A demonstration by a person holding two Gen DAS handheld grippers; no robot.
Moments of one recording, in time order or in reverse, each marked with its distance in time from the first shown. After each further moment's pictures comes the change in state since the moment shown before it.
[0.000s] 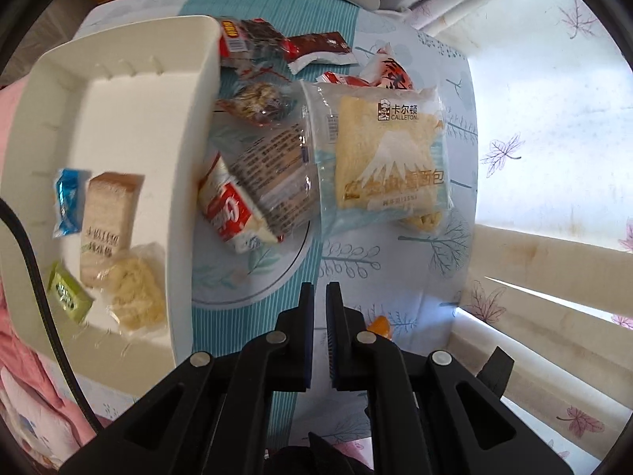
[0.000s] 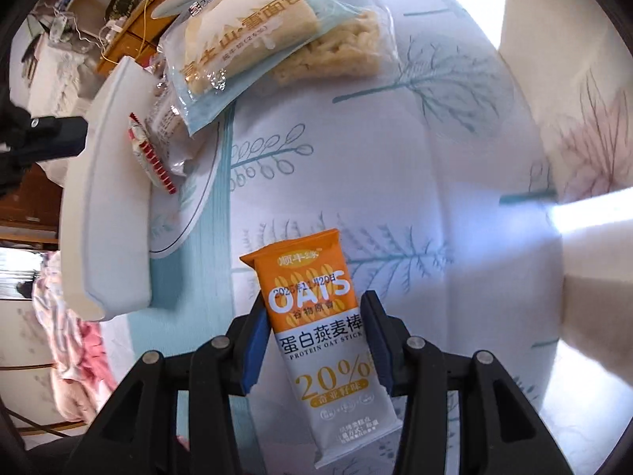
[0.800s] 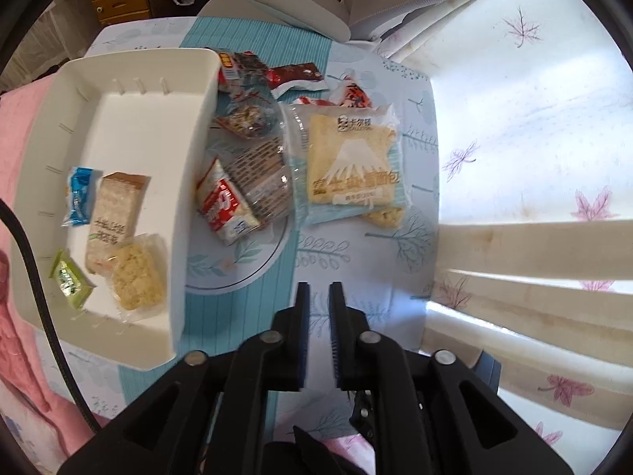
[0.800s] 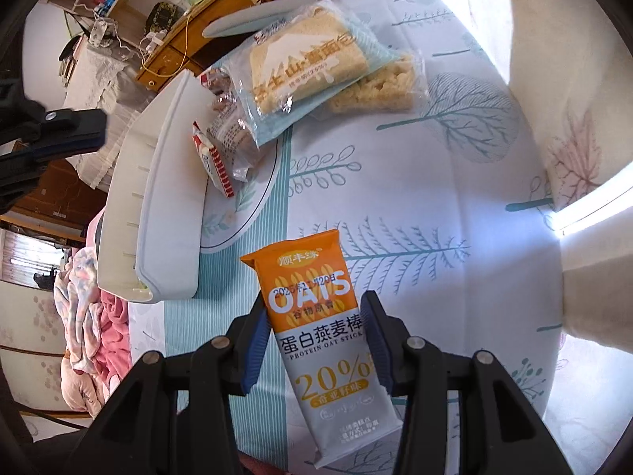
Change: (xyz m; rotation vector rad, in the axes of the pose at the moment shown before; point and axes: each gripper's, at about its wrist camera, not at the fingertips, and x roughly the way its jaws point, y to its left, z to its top) left arm -0.038 -0.017 -0.029 0.017 -0.115 -0.069; right arm -0.031 0.035 -0.010 -0.054 -0.110 0.088
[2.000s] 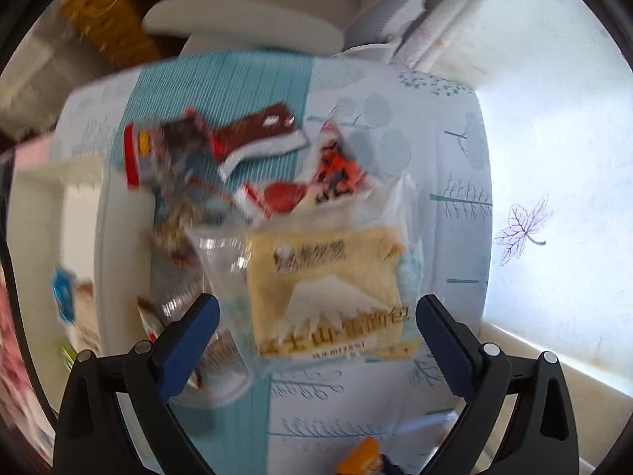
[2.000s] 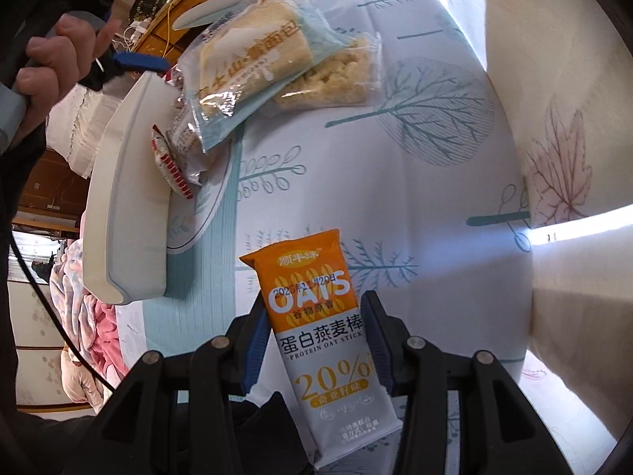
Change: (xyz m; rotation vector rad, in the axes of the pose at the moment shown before) left arm 0.113 -0.084 0.123 0.077 -0.009 0.268; right arm 0.013 -0.040 0.025 0.007 0.100 -0.015
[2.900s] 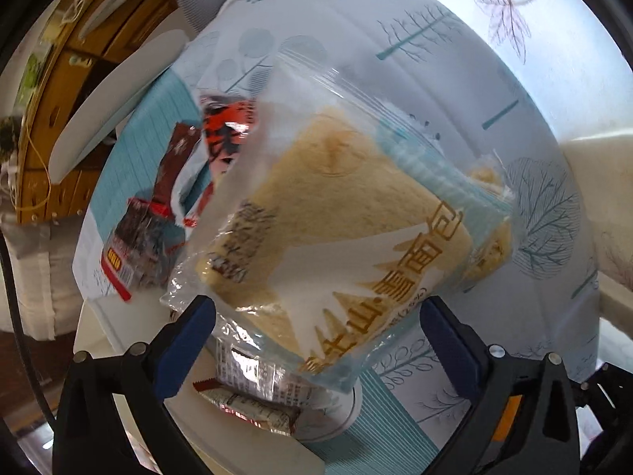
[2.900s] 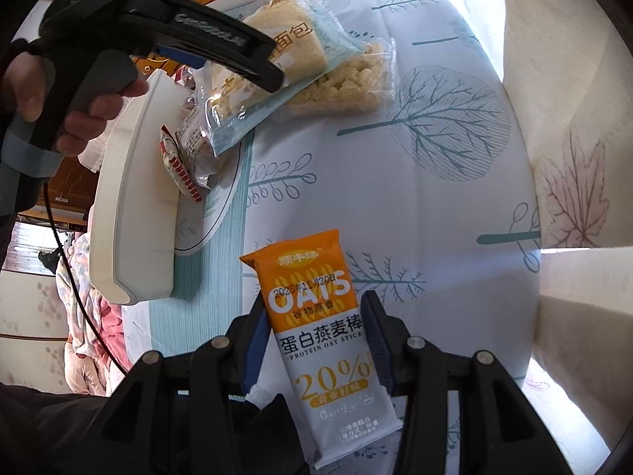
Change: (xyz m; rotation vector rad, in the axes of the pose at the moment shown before) left arm 0.072 -0.050 -0.030 0.709 0.123 0.320; right arm 0.000 0.003 0.007 -0.034 0.002 0.032
